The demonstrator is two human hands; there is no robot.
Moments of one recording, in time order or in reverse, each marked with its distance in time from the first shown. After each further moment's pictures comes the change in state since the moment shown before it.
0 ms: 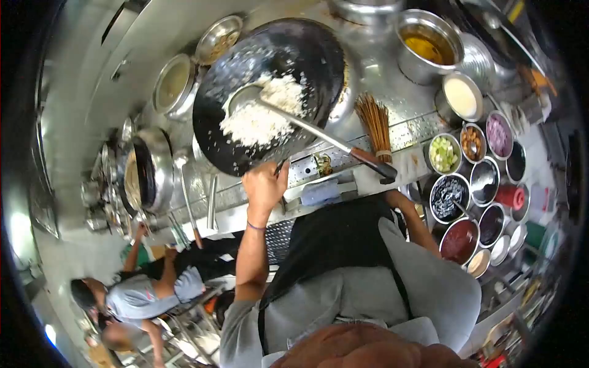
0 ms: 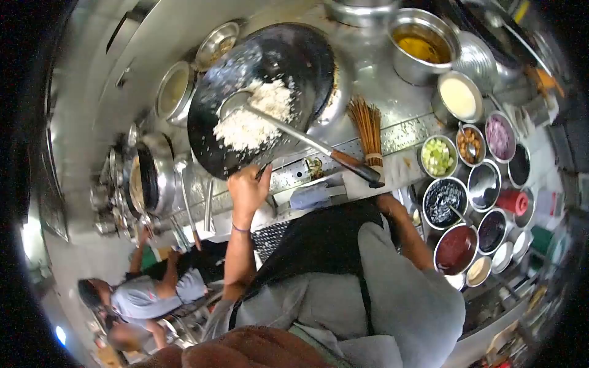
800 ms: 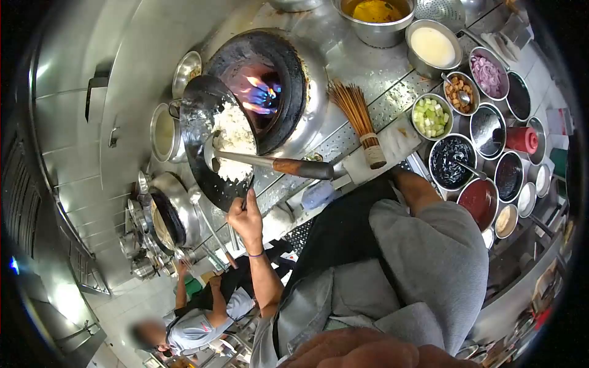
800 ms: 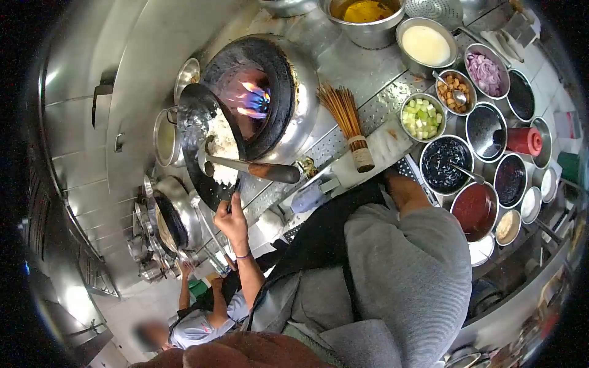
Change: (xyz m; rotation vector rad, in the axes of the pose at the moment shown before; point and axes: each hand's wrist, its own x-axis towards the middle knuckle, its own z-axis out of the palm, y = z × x) left_hand -0.014 -0.004 -0.024 -0.203 0.092 -0.274; right_hand 0.050 -0.012 0.019 0.409 0.373 0.168
